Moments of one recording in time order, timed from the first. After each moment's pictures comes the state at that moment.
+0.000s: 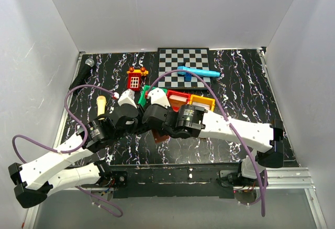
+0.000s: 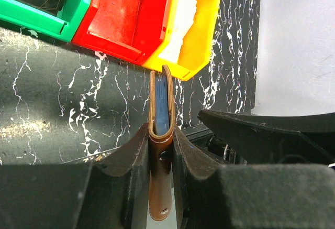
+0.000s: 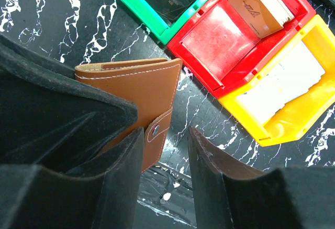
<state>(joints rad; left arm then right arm) -0.99 0.88 0.96 -0.69 -0.28 -1.12 1.37 1.61 1.68 -1.09 0.56 0.61</state>
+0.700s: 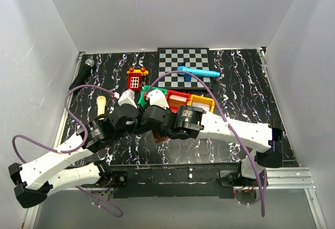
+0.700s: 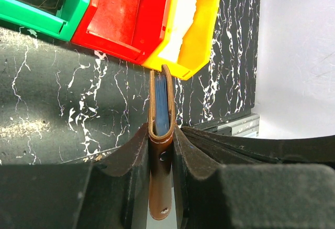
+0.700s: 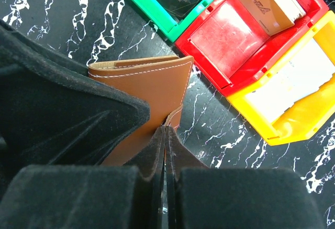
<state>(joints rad) -0.99 0.88 0.96 -0.69 -0.28 -1.12 1.38 1.62 1.69 -1.10 0.55 0.63</state>
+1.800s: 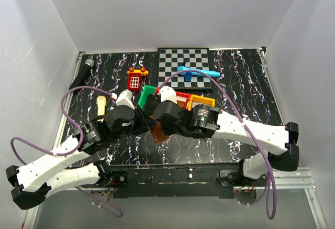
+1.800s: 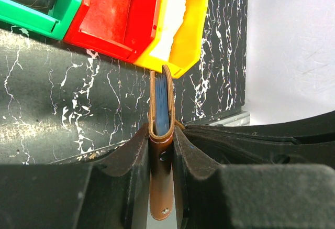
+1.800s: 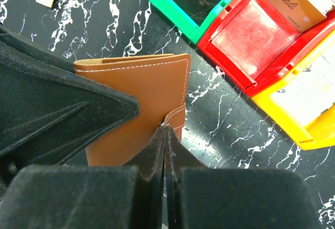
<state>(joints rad) -0.99 0.84 0.96 -0.69 -0.28 -1.13 1.34 1.48 1.56 -0.96 0.44 0.68</state>
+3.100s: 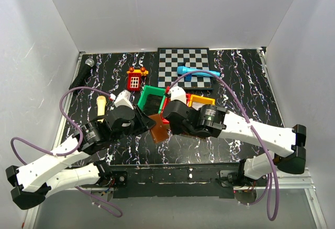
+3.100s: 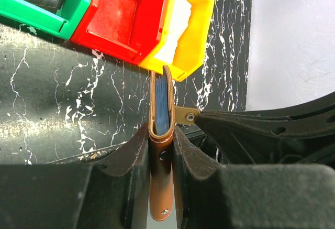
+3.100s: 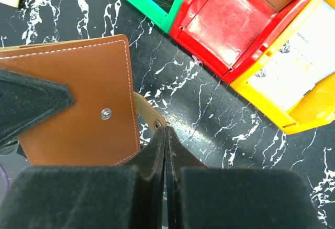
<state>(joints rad) -1.00 0.84 0.96 -0.71 -0.30 -1.16 1.29 1.41 1.45 -0.98 0.45 0.71</state>
